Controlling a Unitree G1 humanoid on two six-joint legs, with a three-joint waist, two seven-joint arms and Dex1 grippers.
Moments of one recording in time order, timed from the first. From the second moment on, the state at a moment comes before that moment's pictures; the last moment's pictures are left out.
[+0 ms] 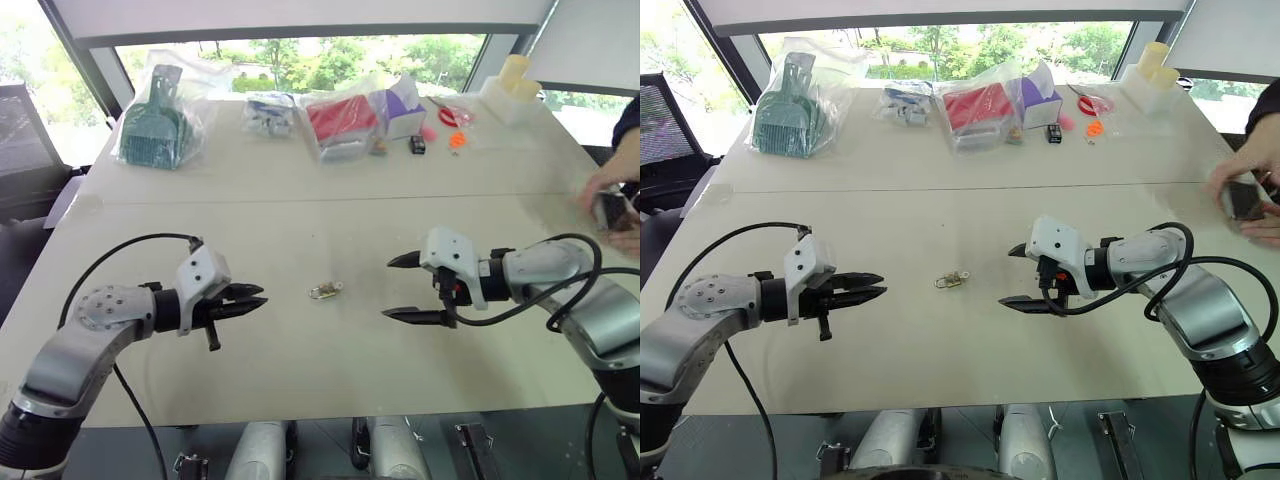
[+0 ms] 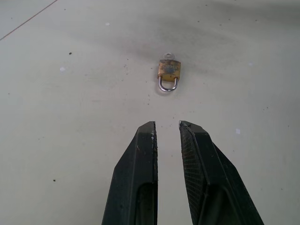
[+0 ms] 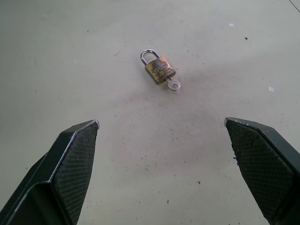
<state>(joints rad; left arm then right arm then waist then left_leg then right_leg) -0.11 0.82 0.05 -0.45 -0.47 0.56 -0.94 -0.41 -0.92 0.13 -0.41 0.40 0.68 1.08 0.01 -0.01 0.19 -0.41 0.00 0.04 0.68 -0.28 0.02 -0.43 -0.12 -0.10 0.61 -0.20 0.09</state>
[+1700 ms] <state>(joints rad) -0.32 0.44 -0.30 -0.05 -0.14 0.25 -0.81 -0.39 -0.88 0.15 -0.43 0.38 0.68 1.01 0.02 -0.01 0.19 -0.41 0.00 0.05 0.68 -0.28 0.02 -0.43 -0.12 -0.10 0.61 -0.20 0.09</state>
